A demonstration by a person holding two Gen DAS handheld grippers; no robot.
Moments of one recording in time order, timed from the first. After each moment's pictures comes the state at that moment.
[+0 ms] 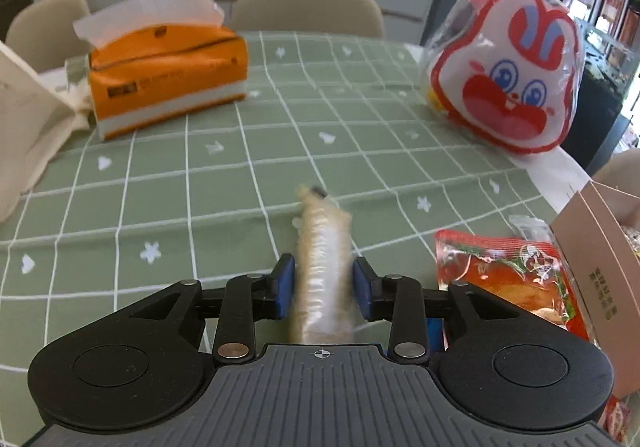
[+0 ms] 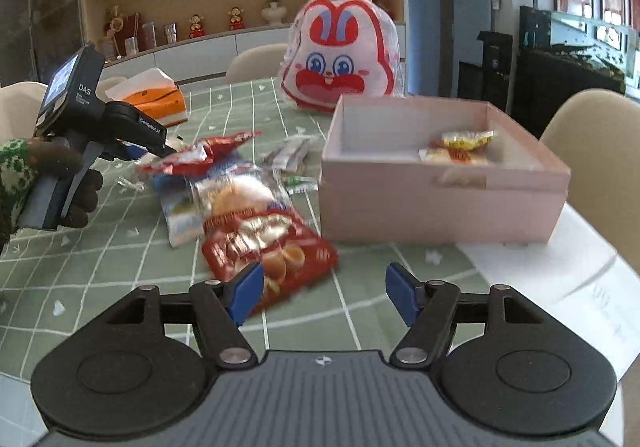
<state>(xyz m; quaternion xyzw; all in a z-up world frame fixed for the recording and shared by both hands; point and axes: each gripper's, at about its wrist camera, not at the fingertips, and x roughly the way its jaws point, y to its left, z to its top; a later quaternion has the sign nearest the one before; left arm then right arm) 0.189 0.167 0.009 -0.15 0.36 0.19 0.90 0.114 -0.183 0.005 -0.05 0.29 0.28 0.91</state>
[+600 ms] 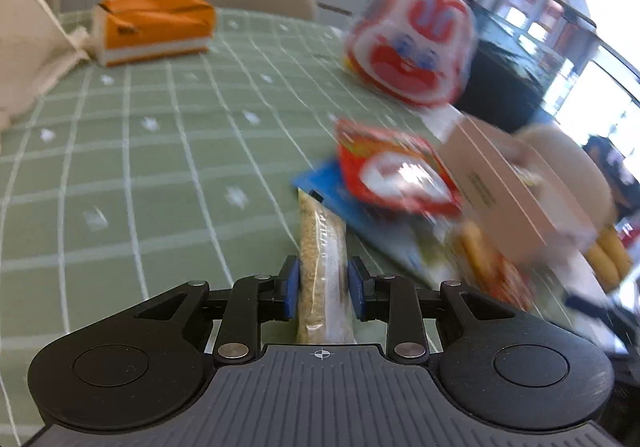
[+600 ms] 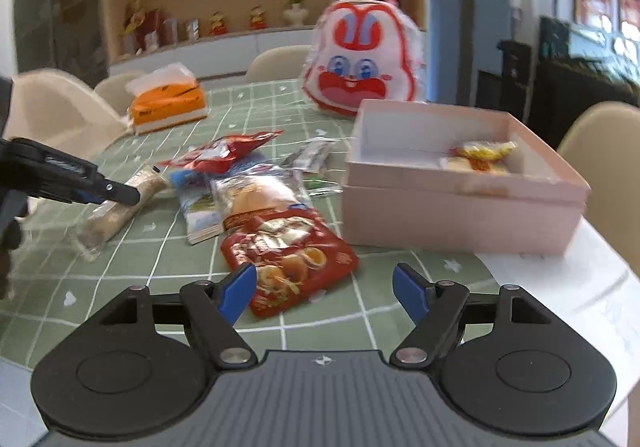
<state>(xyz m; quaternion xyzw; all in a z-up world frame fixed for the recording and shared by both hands) 0.061 0.119 0.016 -0.20 0.35 0.06 0.91 0.108 -0.170 0.008 -0.08 0.27 0.31 0.91</state>
